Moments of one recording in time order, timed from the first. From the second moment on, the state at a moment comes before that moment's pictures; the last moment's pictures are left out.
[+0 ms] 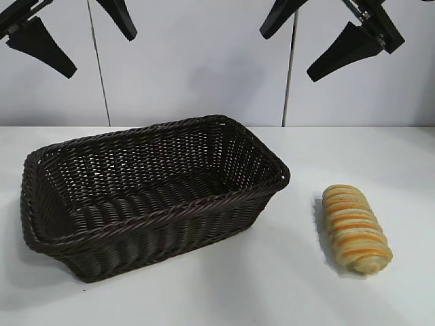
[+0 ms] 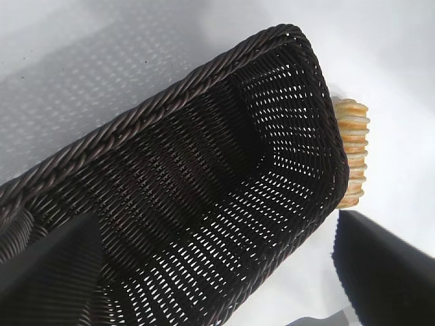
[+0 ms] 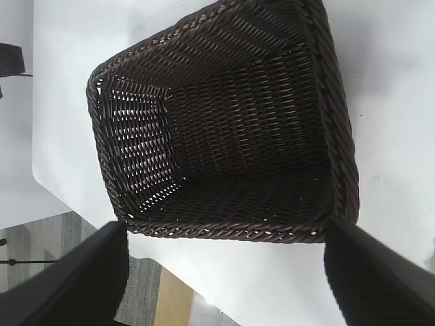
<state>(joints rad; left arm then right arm) -0.20 1.89 -1.75 -0.53 1.23 0.00 0.12 1.80 -1.60 0.67 1.23 -0.21</state>
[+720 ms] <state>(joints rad) -0.19 1.89 -1.75 -0.52 1.23 -0.03 0.12 1.80 -1.60 0.67 1.23 -0.21</state>
